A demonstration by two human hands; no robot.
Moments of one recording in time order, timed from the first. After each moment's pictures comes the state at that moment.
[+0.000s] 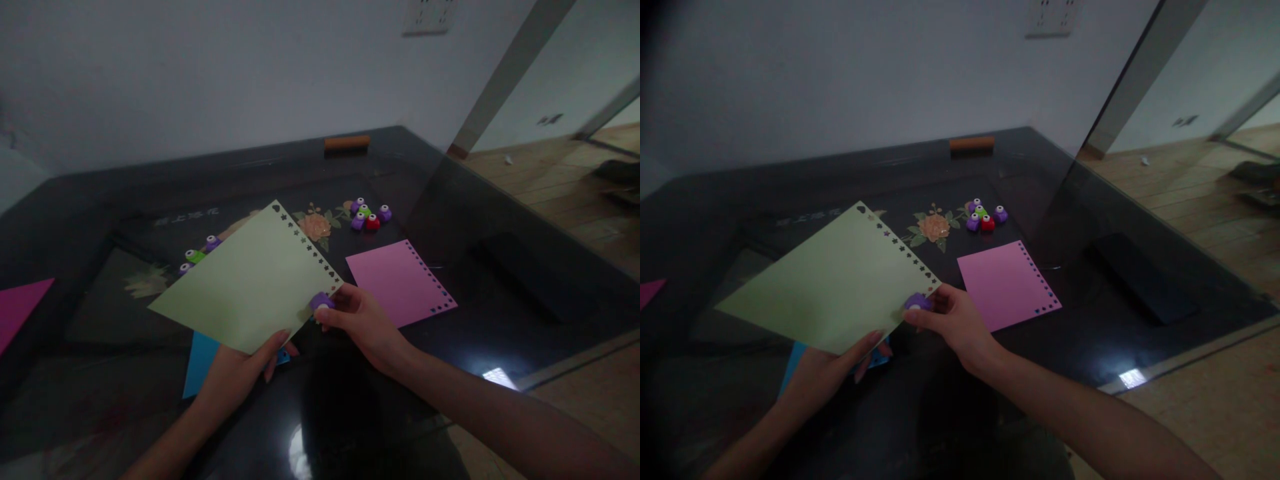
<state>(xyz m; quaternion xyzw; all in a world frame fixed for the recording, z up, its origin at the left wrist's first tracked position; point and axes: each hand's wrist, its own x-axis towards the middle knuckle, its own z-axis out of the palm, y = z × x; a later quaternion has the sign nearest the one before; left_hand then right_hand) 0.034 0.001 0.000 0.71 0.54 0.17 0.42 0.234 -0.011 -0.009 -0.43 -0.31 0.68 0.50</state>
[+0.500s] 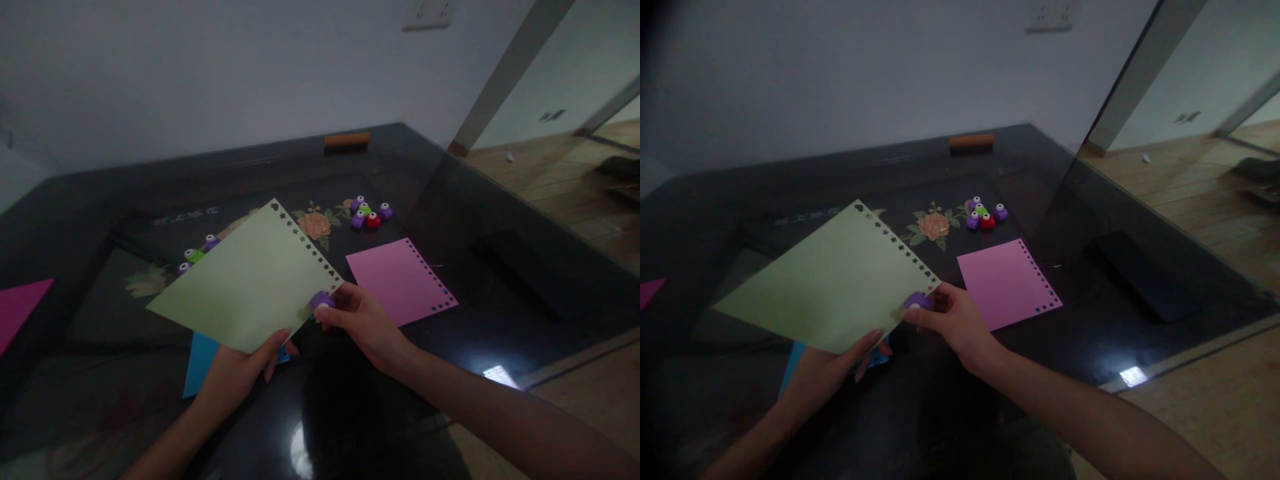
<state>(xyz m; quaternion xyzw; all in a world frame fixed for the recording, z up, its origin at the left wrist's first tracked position) 0.035 0.001 -0.001 0.71 0.54 0.17 0.42 0.235 -0.011 -0.008 -0.44 -0.30 0.68 0.50</state>
